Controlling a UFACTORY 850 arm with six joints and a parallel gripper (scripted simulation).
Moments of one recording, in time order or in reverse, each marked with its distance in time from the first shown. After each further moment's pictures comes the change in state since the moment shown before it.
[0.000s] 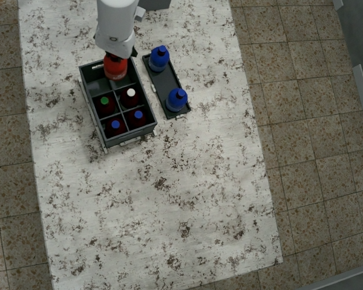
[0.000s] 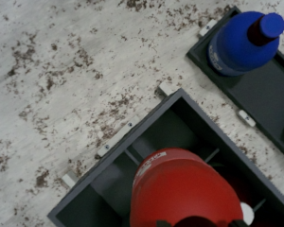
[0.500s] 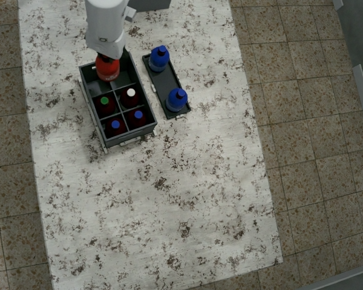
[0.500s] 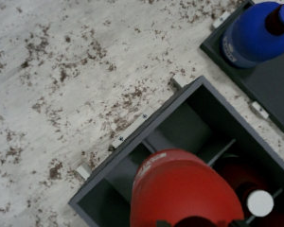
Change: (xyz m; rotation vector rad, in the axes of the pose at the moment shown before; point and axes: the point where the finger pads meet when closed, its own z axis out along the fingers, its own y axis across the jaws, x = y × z) arm -0.013 -0.021 0.000 0.000 0.000 0.000
